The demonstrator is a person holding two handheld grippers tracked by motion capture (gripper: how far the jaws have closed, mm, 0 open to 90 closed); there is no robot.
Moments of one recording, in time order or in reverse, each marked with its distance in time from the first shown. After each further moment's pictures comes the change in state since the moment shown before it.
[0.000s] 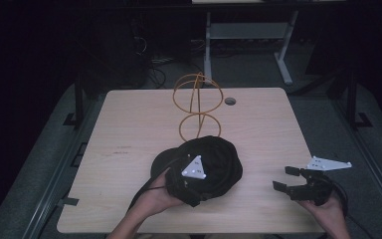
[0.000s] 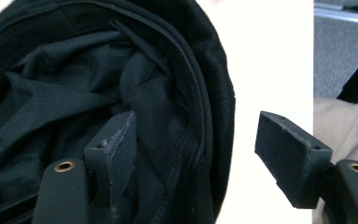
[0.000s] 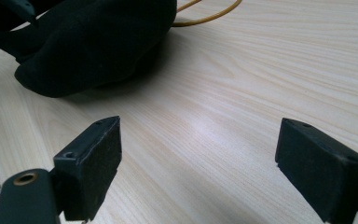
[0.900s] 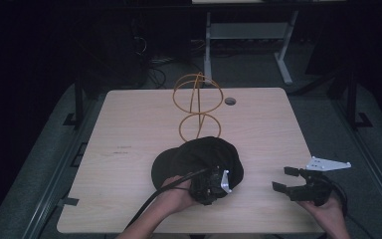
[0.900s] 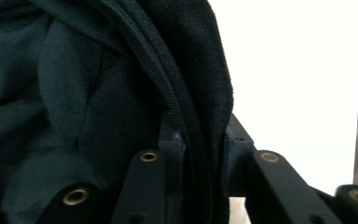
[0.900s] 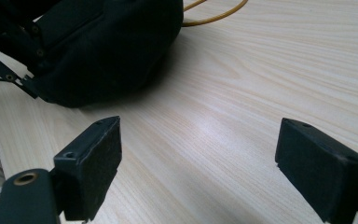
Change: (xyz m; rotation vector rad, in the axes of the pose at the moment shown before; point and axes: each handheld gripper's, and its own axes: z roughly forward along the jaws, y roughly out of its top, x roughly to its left) left arm -0.015 0.028 0.065 0.385 -0.041 0.185; right arm 0.002 0.000 0.000 0.003 0.013 0.000
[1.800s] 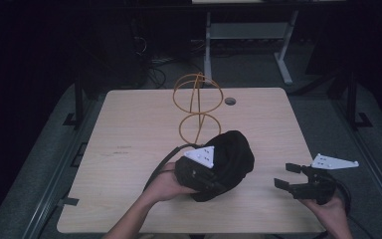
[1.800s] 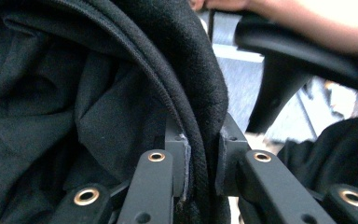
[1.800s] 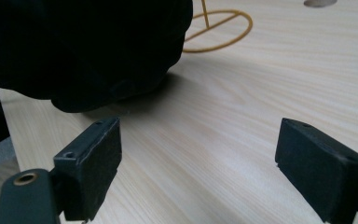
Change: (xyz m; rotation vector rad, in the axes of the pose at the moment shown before) left arm 0.025 -0.023 -0.074 -0.584 -0.280 -0.070; right arm 0.006 0.011 -0.011 -0.075 0.023 -0.001
